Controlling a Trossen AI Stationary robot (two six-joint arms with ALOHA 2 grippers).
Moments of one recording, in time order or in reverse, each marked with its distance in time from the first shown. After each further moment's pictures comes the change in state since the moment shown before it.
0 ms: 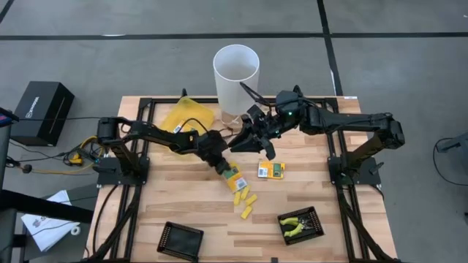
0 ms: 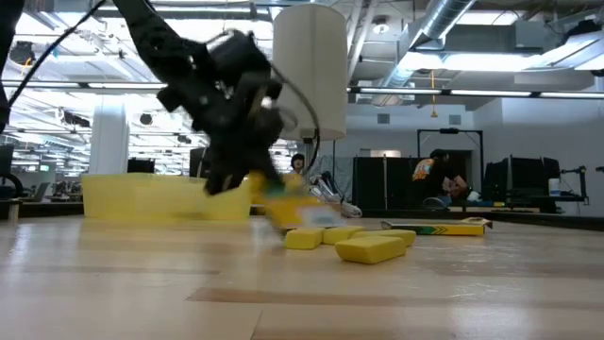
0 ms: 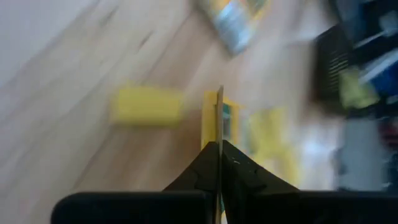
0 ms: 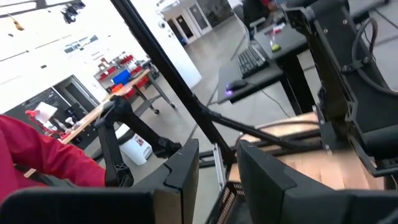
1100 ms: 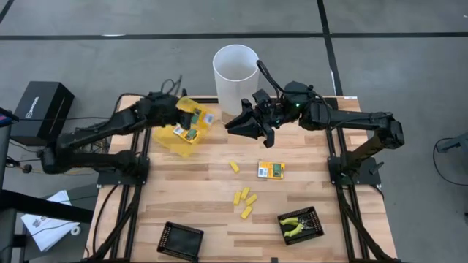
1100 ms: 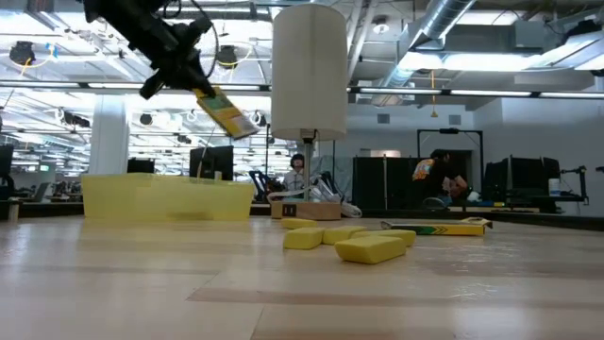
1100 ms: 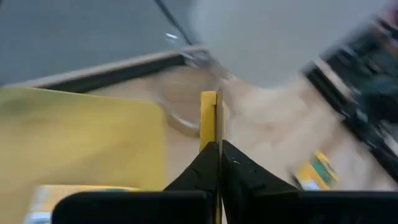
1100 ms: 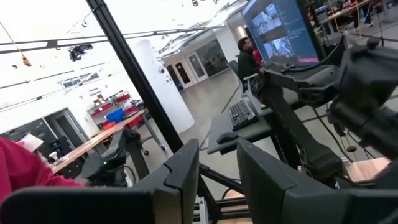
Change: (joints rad) left arm 0.376 -0.746 -0.001 -0.553 -0.452 0.145; right arm -0.053 0.000 0.000 0.204 0.061 0.010
